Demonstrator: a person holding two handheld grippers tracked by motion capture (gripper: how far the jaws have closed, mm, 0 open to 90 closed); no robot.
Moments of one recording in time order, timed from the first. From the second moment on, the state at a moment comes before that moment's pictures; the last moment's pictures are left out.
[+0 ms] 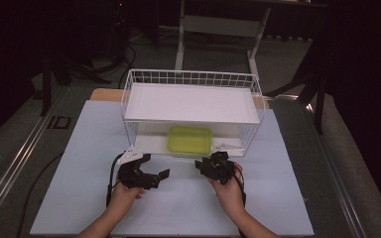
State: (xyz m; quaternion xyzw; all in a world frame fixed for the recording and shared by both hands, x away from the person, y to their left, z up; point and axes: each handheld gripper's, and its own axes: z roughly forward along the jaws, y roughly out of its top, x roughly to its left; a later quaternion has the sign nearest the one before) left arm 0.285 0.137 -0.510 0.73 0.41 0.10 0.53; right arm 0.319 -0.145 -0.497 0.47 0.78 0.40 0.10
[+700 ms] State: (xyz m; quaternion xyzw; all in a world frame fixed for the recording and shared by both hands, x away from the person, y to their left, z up) left arm 0.284 0.145 -0.504 0.74 0.39 0.13 0.54; right arm 0.356 -0.111 -0.521 0.49 0.78 0.37 0.11
